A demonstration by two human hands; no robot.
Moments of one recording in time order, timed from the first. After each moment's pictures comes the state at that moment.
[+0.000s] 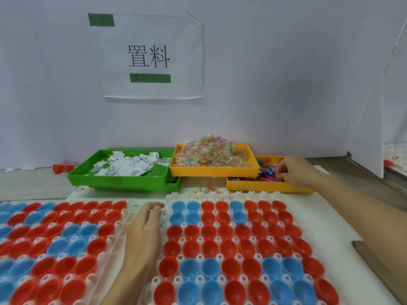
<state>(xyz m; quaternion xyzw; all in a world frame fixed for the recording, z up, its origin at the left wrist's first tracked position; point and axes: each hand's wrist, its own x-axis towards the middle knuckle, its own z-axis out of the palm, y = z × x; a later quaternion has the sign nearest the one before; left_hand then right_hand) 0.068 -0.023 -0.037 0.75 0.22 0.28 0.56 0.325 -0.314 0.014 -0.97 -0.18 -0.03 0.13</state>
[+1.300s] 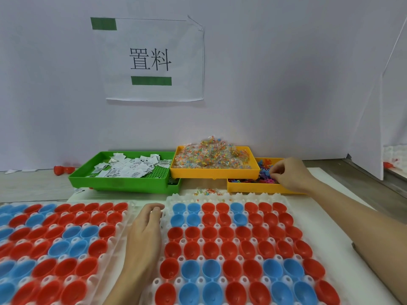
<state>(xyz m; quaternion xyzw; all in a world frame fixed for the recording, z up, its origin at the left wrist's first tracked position) 0.067 -0.025 -0.037 0.74 0.22 0.29 0.57 0.315 -0.301 0.004 -0.95 -0.16 -0.08 0.26</state>
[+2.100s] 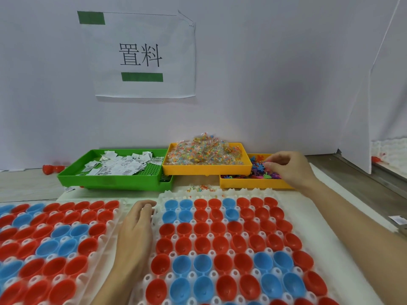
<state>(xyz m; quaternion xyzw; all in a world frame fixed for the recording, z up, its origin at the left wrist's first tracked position) 0.065 -0.026 -0.035 0.74 0.23 0.27 0.57 0.281 -0.310 0.013 -0.86 -0.14 -0.13 0.46</state>
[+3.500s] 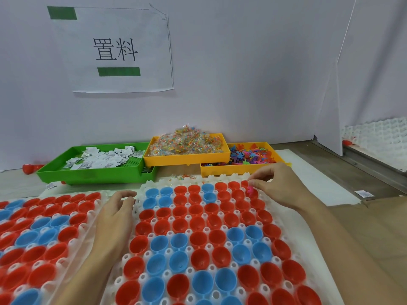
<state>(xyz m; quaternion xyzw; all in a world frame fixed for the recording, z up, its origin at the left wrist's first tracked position) 0.064 -0.023 -0.036 0.77 0.24 0.26 0.53 0.188 -0.333 0.003 -0.89 -0.19 -0.07 0.40</state>
